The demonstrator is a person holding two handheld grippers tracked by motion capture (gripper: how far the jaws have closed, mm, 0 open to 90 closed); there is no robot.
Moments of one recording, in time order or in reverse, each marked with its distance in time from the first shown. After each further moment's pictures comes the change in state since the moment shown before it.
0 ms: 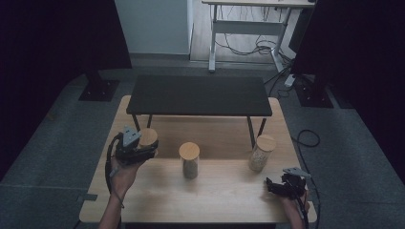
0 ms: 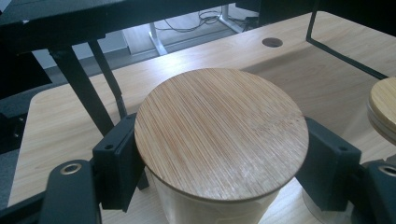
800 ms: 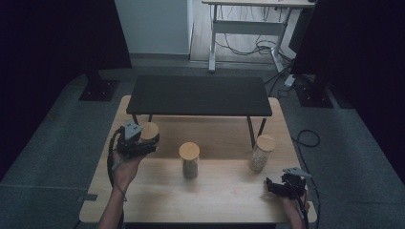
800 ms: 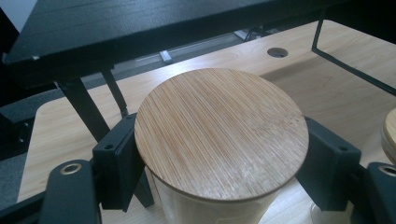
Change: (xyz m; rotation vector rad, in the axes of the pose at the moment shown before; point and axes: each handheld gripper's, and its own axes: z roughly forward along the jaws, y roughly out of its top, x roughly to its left) left arm 0.005 0.016 0.007 -0.016 0.015 -0.004; right arm 0.000 0.000 0.000 0.000 0.000 0.000
